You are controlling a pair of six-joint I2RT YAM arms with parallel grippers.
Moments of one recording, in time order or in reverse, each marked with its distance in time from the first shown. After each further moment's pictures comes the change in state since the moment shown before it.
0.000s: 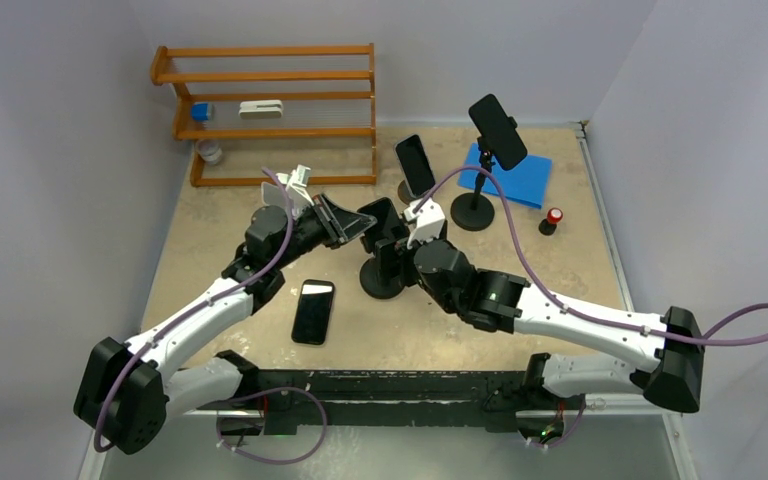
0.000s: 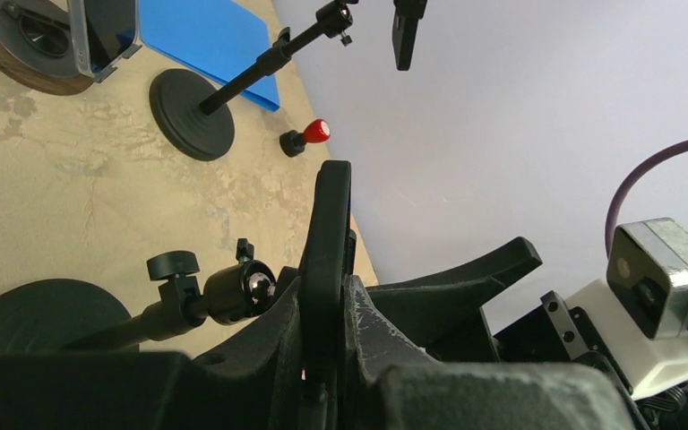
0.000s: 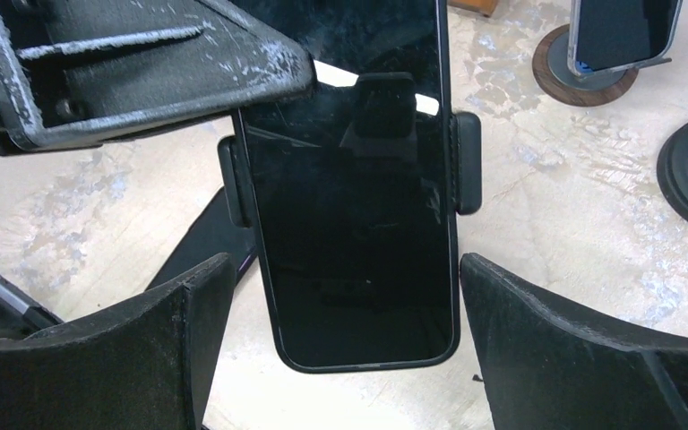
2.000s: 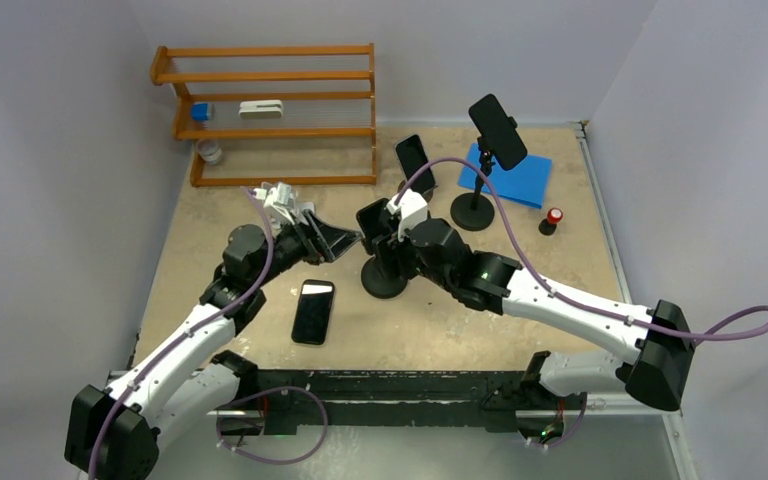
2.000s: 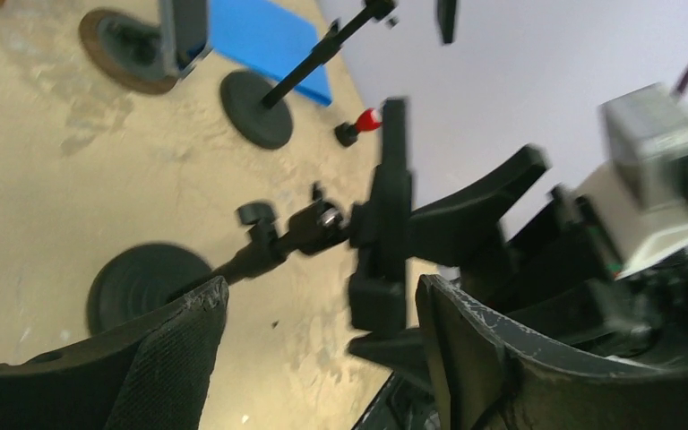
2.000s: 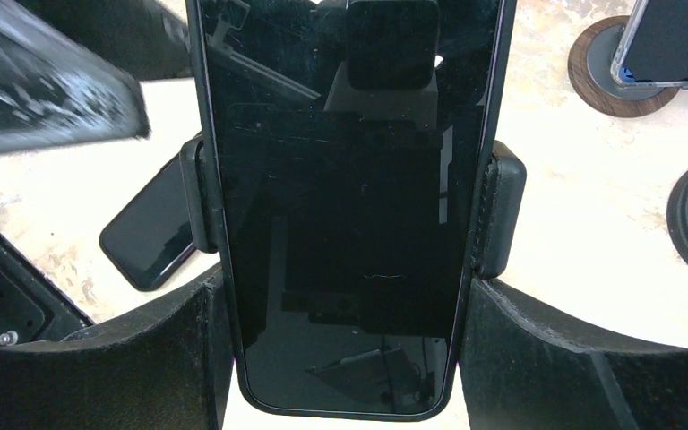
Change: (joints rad) left arm 0.063 -0.212 -0.086 -0.128 0.031 0.148; right arm -0.132 0.097 0.072 -0.065 -0.264 -0.166
